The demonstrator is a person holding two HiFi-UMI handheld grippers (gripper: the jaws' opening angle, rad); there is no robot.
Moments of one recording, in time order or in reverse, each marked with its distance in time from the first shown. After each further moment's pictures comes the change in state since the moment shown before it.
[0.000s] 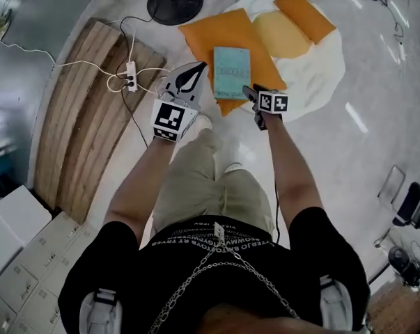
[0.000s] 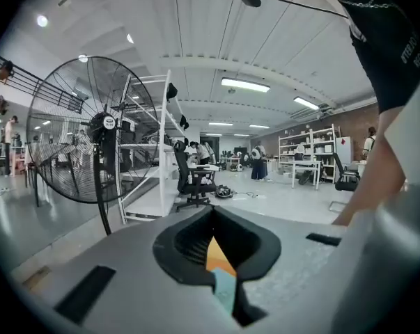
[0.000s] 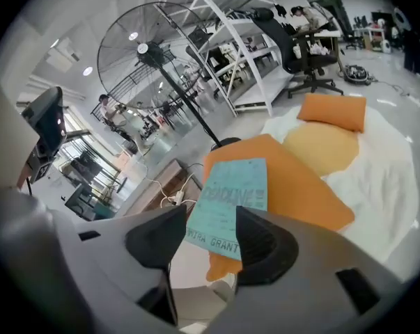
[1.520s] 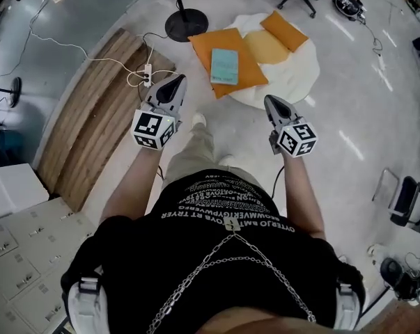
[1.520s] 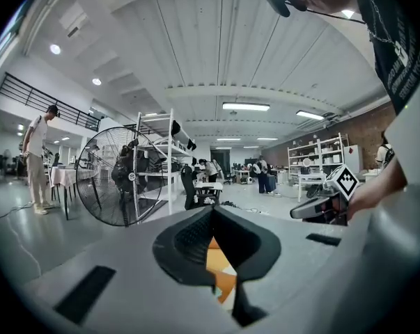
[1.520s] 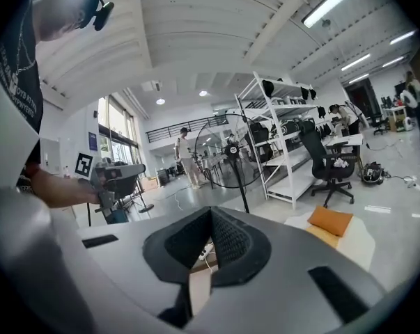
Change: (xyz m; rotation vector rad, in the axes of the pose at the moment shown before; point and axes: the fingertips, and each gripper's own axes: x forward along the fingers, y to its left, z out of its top) left arm -0.302 -0.202 0.194 -0.004 -0.104 0.125; right arm -0.502 0.271 -0.028 -0.413 -0.548 0.125
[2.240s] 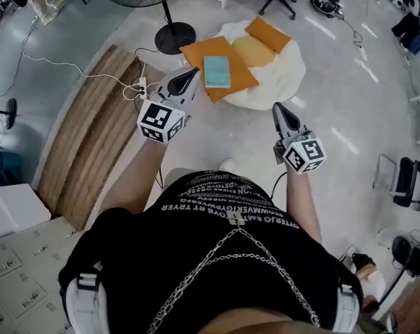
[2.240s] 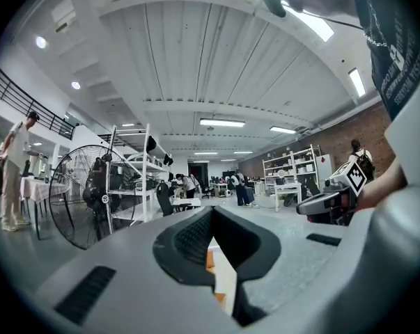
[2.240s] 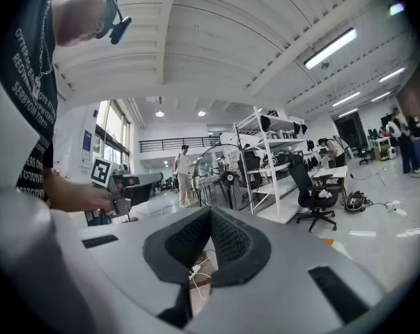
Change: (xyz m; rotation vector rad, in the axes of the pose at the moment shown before) left arm -0.034 -0.048 0.072 0.064 -0.117 -0.202; right arm -0.101 0.092 0.056 -0.093 -0.181 -0.130
